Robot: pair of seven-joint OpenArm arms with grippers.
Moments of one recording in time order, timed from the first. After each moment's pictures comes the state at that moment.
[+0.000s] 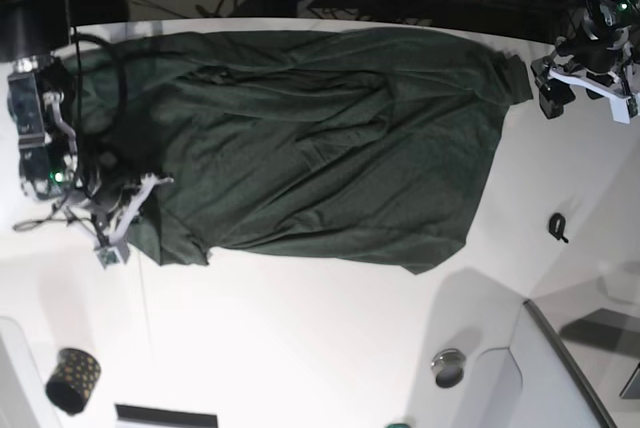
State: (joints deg) left arm 24.4 -7.5 -43.3 97.9 -24.7 -19.4 40.4; right arm 4.2 18.6 -6.6 79.3 18.6 12.4 -47.6
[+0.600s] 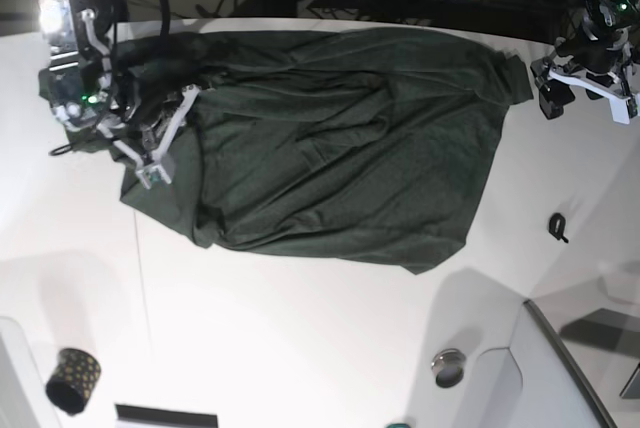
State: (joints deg) left arm 24.3 -7.6 -43.3 97.9 -24.7 -19.4 40.4; right arm -9.4 12.1 -4.8 92.1 18.5 12.5 -60.1
